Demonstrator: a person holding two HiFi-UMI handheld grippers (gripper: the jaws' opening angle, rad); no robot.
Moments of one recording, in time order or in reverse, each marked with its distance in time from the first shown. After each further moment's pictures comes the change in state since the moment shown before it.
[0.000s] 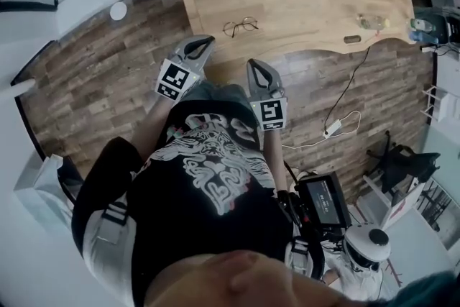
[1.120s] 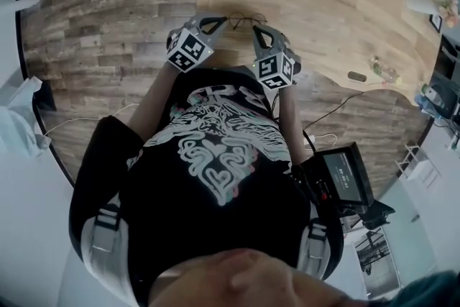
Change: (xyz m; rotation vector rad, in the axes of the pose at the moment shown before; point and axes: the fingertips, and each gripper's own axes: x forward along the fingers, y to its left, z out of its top) left arm 0.098 0.029 -0.068 -0.085 0.264 0.156; right arm 0.130 -0.076 -0.070 -0.507 0.279 0.473
